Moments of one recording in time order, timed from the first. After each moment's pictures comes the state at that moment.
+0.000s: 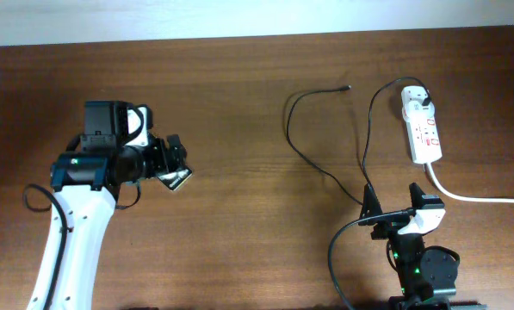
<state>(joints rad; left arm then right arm) -0.01 1.36 1.20 -0.92 0.17 -0.24 0.01 0.01 0.01 -0.07 -0.04 0.17</state>
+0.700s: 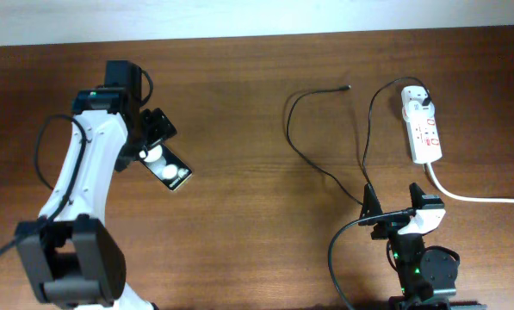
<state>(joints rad) -0.01 1.81 1.53 -1.11 -0.08 -0.63 0.01 0.01 0.01 -0.07 -0.04 0.17</state>
